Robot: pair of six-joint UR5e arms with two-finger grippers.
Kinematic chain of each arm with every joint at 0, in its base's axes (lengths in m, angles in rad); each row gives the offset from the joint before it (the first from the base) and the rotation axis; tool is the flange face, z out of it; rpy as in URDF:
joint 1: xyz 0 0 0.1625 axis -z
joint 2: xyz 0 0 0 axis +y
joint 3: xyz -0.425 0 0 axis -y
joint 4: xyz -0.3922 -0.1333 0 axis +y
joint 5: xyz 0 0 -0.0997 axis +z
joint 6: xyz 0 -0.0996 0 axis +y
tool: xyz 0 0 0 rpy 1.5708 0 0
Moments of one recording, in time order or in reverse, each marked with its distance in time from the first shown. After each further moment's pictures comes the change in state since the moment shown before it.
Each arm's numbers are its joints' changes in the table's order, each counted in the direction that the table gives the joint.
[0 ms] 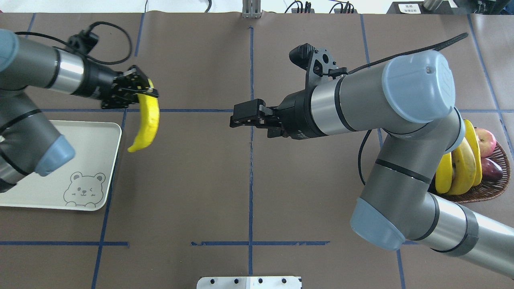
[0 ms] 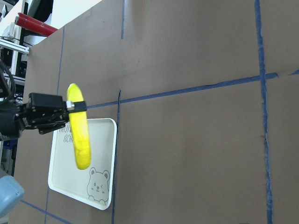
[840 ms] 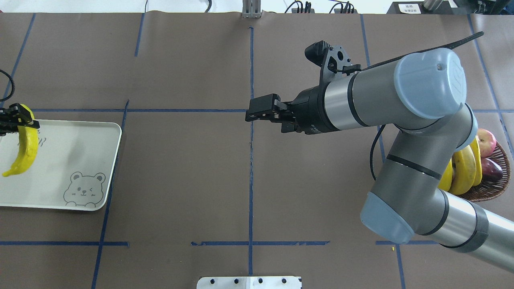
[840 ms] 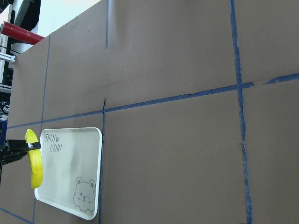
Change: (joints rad) left arm 0.131 -0.319 0.098 -0.012 -0.020 -0.304; right arm -0.018 0.035 0.001 0.002 0.005 -0.008
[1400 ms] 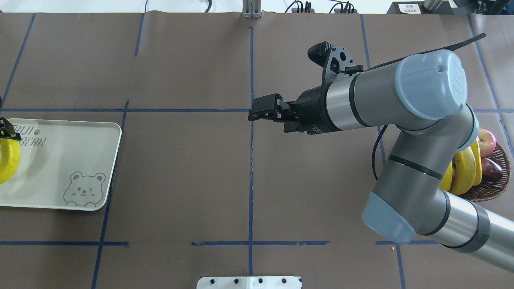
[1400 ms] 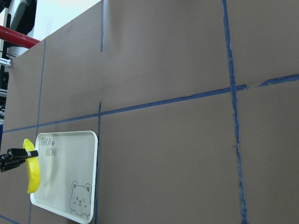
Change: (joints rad) left arm -0.004 0.003 0.069 0.006 -0.053 -0.054; right arm 0.000 0.010 0.000 -0.001 0.008 0.000
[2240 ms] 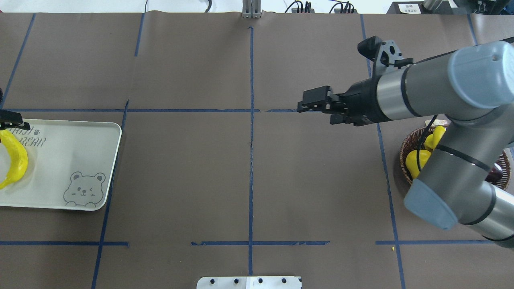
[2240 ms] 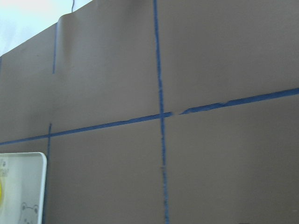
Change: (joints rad) left arm 0.037 0.006 -0.071 -0.008 0.086 -0.010; right arm -0.130 0.206 0.063 0.005 -0.074 0.090
